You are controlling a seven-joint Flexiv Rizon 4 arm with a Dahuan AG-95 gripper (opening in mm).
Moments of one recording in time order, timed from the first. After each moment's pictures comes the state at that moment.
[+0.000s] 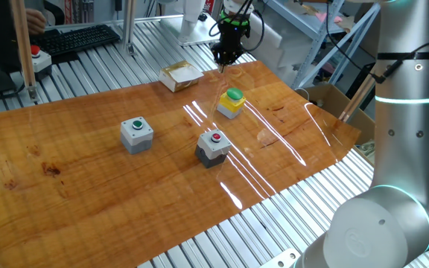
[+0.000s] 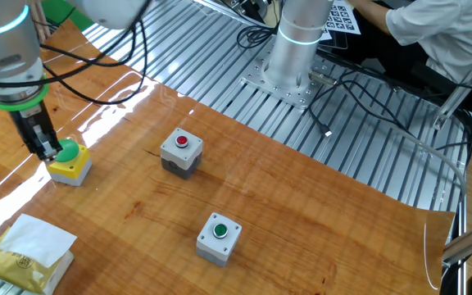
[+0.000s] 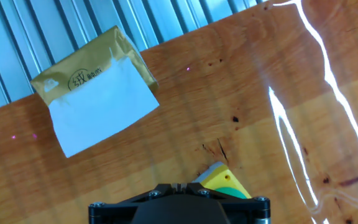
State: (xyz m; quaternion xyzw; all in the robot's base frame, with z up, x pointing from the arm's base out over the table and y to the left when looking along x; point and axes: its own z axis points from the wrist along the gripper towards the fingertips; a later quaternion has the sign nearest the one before) arm 0.694 -0.243 0.142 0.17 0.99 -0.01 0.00
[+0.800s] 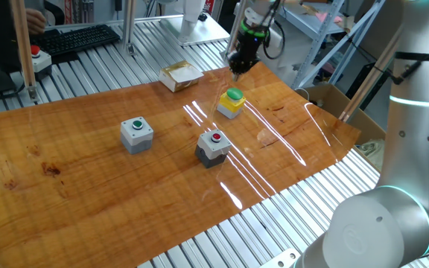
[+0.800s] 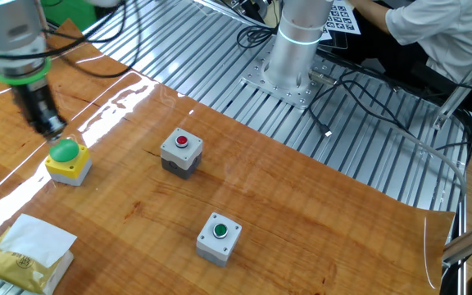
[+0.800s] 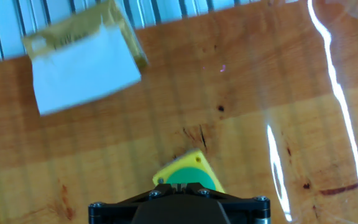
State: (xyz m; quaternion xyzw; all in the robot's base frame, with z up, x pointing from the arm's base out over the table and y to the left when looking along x) arm 0.645 -0.269 0.131 0.10 0.99 0.00 0.03
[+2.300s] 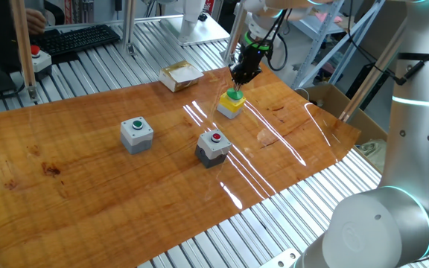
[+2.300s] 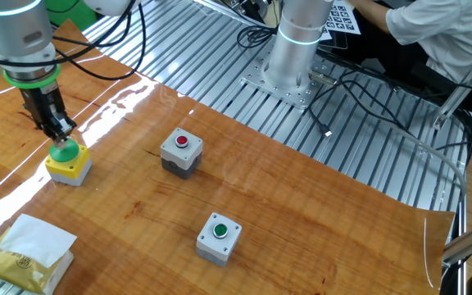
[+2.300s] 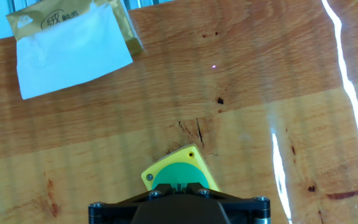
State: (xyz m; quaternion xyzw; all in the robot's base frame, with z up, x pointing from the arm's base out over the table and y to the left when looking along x) arm 0.636 -0.277 0.099 0.08 1.00 0.02 0.03
